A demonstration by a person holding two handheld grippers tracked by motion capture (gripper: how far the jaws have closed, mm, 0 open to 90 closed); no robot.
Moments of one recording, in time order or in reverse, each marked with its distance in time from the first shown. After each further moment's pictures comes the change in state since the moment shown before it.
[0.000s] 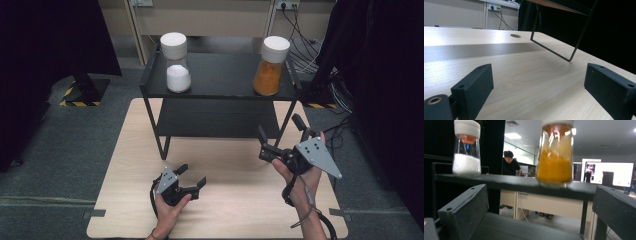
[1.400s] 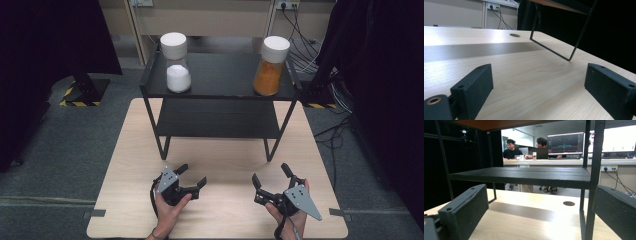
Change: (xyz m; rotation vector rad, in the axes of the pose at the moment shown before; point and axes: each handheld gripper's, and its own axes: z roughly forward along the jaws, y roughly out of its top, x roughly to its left) left arm 0.002 0.002 0.001 0.008 -0.009 0.006; right arm 0.014 -0.107 -0.069 0.141 -0.008 0.091
